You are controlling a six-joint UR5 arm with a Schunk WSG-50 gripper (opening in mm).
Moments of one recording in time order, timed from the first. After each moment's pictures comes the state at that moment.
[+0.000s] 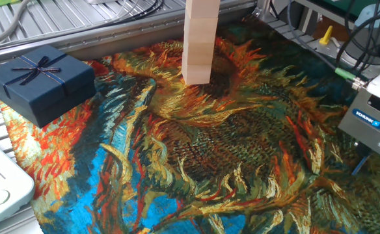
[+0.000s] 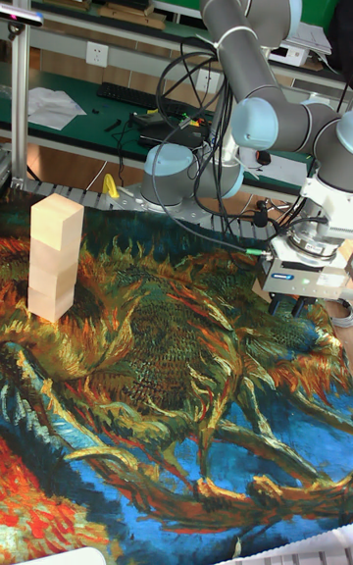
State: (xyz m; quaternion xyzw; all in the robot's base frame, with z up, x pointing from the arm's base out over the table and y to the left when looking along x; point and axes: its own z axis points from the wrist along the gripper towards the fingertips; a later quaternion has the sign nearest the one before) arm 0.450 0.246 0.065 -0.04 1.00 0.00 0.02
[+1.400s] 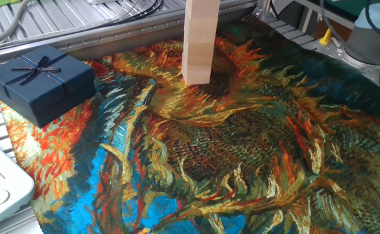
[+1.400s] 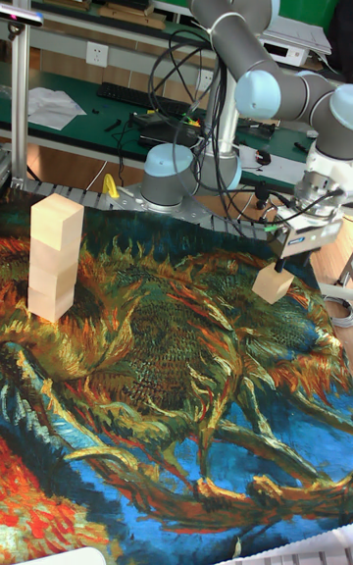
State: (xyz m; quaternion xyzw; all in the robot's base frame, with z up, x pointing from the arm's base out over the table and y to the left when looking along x) arm 0.310 0.284 0.080 -0.26 0.96 0.05 -0.03
